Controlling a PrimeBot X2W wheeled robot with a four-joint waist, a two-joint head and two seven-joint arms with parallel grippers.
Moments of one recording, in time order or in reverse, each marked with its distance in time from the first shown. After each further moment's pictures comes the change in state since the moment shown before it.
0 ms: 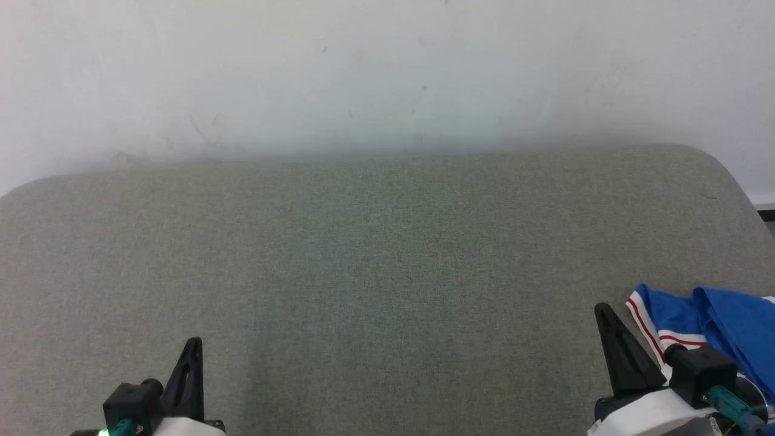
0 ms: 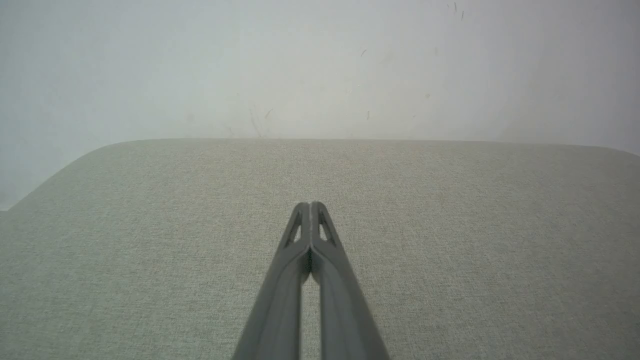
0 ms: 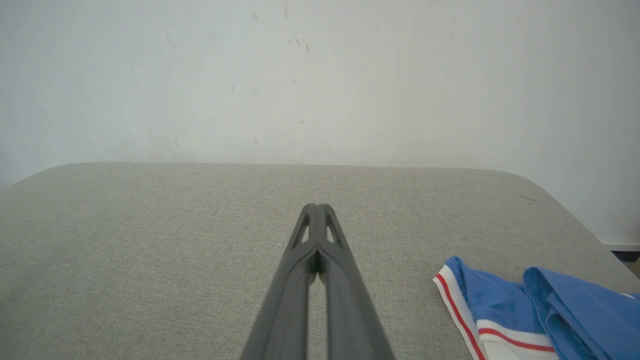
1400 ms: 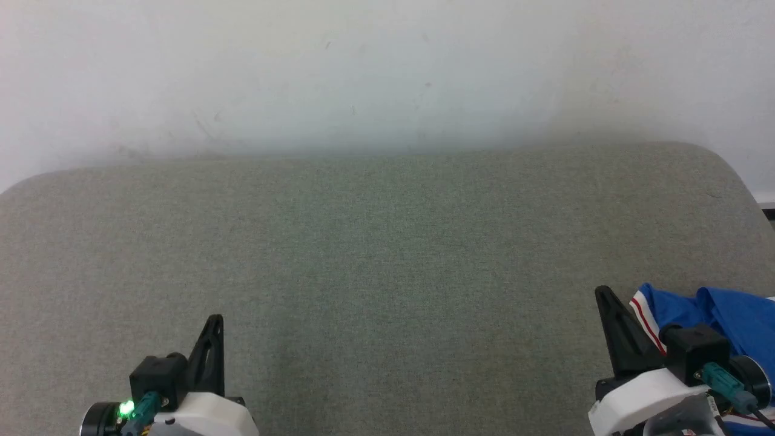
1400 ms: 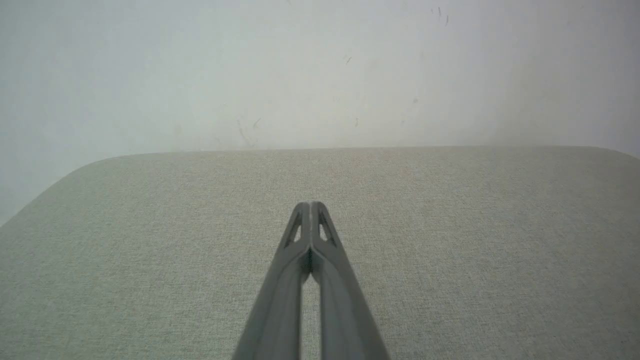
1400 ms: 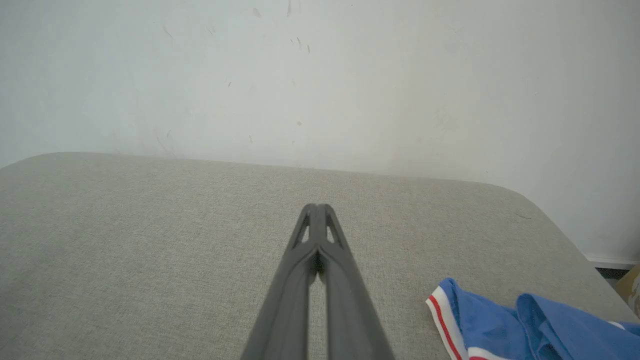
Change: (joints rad) left arm -0.045 -0.085 0.030 -0.043 0.116 -0.027 0.085; right arm -0.059 0.000 -0.012 0.017 -0.052 0.000 0.036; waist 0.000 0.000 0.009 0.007
